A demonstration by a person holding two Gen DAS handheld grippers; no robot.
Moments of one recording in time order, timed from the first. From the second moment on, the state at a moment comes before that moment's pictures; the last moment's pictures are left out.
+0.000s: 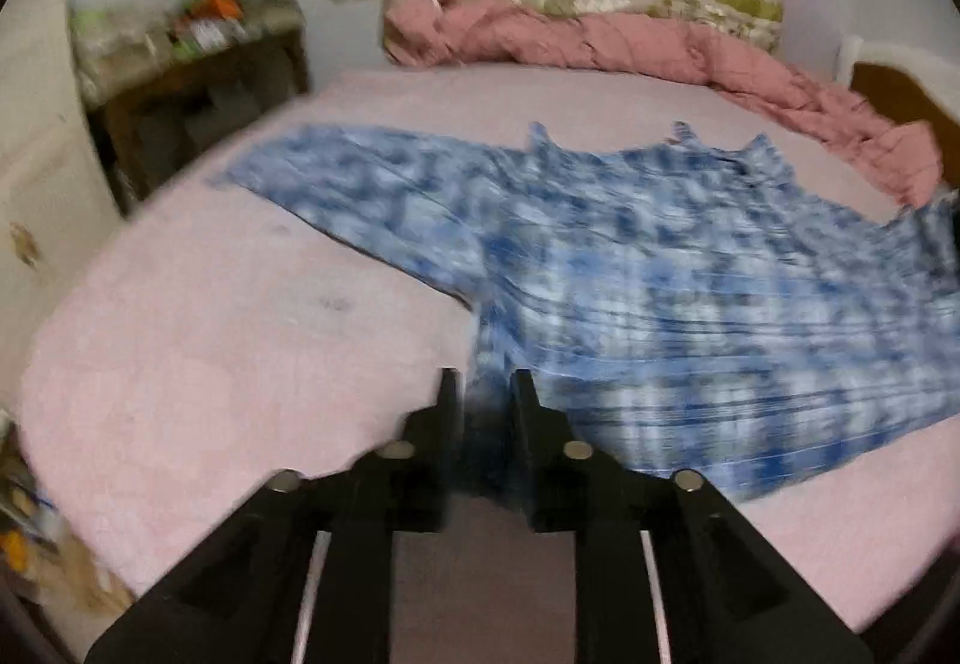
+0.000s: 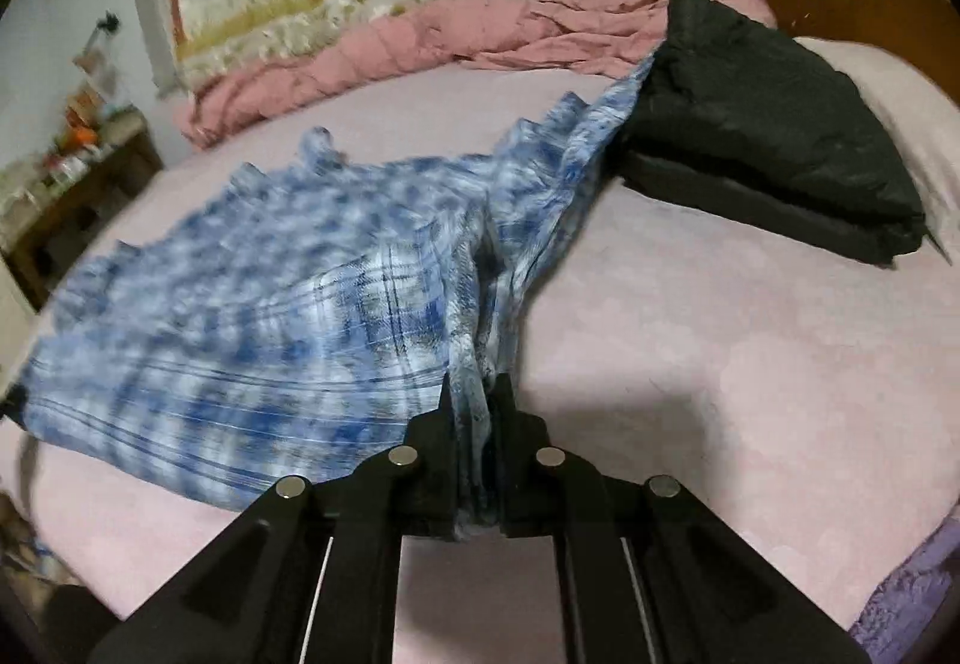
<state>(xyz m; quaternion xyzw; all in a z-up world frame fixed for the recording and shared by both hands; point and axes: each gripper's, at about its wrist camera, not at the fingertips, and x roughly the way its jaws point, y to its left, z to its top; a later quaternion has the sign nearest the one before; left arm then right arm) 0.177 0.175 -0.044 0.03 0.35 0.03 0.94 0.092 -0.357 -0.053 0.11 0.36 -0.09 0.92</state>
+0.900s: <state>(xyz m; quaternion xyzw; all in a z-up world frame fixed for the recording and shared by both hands) 0.208 0.070 -0.087 0.06 0.35 -0.04 0.93 0.126 -0.285 -0.084 0.02 0.36 -0.03 0.93</state>
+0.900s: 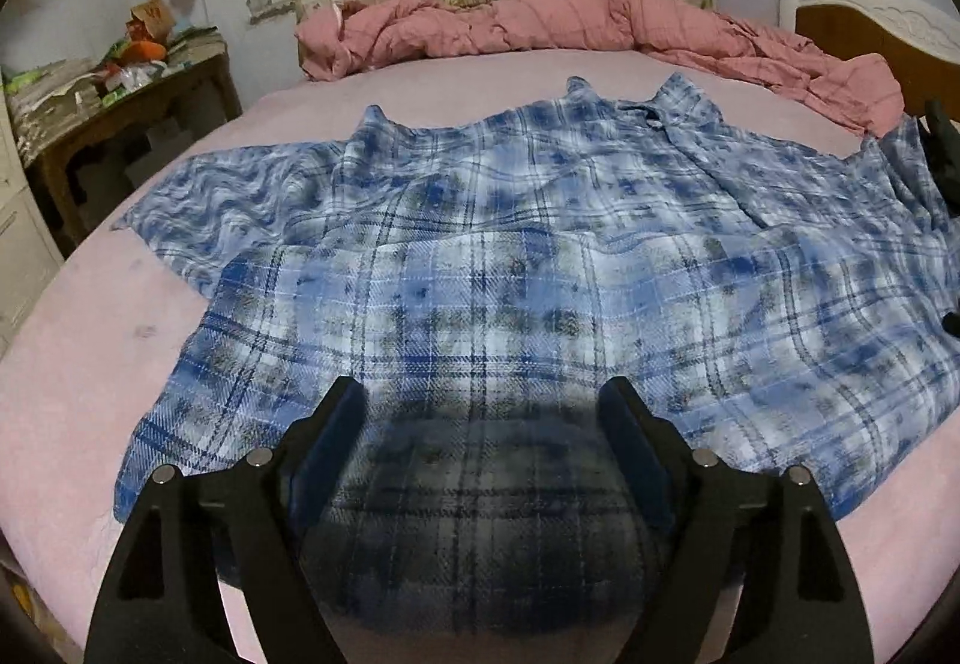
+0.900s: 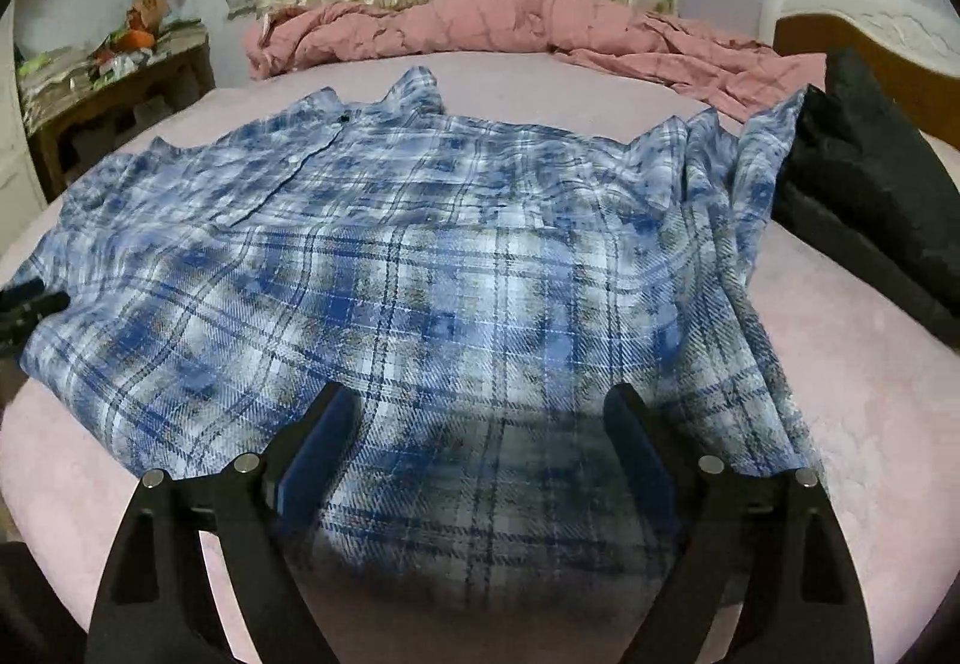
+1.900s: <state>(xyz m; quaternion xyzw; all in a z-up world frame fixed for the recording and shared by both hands) 0.193 0.094 -0.082 -0.03 0.30 -0.08 0.95 0.137 -0.275 -0.079 0.07 0.32 -0.10 0.94</state>
